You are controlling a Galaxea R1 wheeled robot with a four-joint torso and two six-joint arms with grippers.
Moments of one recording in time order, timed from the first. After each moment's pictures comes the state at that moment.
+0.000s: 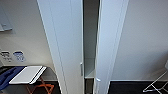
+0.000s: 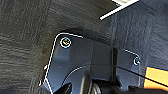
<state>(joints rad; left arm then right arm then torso) 1.29 2.61 -2.13 0.53 0.12 -0.85 -1.20 2.67 -2.30 -0.43 -0.11 0.82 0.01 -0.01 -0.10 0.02</state>
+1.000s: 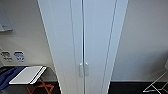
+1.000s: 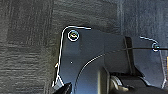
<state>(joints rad) 1.42 2.87 -2.62 0.73 -0.09 -0.85 -1.47 2.96 -2.60 -0.78 -0.08 0.82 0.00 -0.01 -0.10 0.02</state>
